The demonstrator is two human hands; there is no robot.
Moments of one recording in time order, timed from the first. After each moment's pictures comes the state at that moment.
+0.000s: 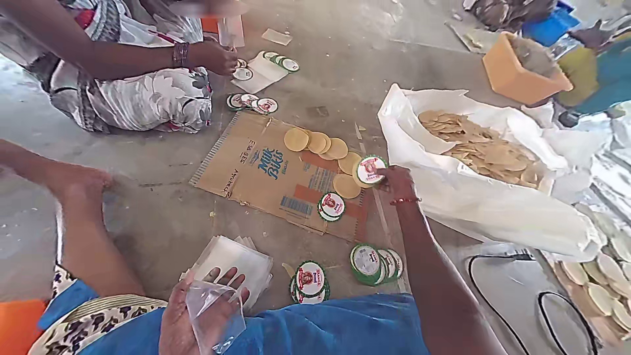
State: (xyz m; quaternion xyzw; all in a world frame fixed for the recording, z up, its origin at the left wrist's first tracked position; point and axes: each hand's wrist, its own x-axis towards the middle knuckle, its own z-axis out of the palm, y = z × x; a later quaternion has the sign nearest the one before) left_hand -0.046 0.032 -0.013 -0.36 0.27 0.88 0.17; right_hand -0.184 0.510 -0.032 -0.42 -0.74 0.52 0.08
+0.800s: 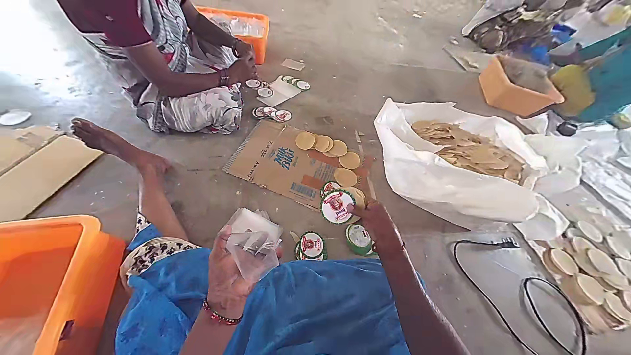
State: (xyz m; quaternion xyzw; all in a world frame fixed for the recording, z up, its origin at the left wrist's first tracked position) left_hand 0.010 0.057 0.061 -0.33 0.28 0.89 0.16; right_hand -0.010 0.376 0.027 -0.19 -0.67 0.72 0.01
